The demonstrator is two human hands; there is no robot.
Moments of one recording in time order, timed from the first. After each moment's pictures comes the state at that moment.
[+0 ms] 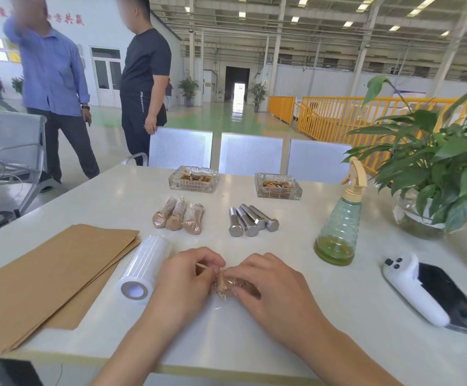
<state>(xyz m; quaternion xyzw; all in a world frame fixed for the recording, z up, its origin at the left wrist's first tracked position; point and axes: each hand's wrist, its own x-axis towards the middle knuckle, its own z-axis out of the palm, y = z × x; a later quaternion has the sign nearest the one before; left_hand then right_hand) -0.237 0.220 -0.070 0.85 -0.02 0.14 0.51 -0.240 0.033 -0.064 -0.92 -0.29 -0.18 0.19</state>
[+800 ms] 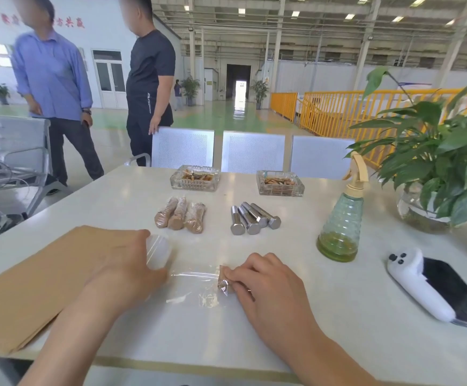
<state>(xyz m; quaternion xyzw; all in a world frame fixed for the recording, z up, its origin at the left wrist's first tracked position) -0.255 0.285 -0.022 0.97 0.16 0.04 0.19 -0.249 0.045 -0.079 -0.91 -0.25 -0.28 0.18</state>
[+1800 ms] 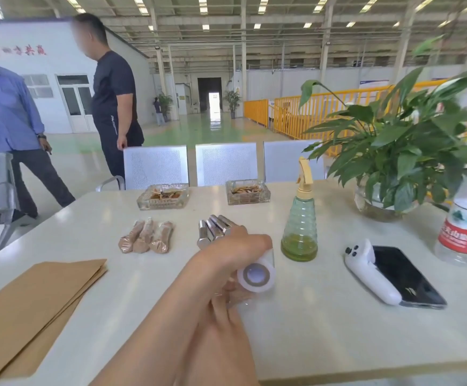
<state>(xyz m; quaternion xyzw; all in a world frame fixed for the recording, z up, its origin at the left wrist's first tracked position) -0.200 0.092 0.022 0.88 0.01 -0.15 0.45 -0.300 0.074 -0.066 -0.97 -0.15 -0.12 0.17</state>
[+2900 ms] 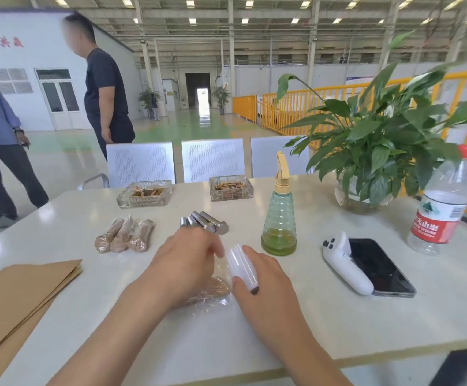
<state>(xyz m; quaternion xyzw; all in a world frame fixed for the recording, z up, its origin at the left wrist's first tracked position) -0.212 0.133 0.004 0.98 -0.14 0.07 0.15 -0.253 -0.030 -0.087 -0.89 -0.04 -0.16 0.44</state>
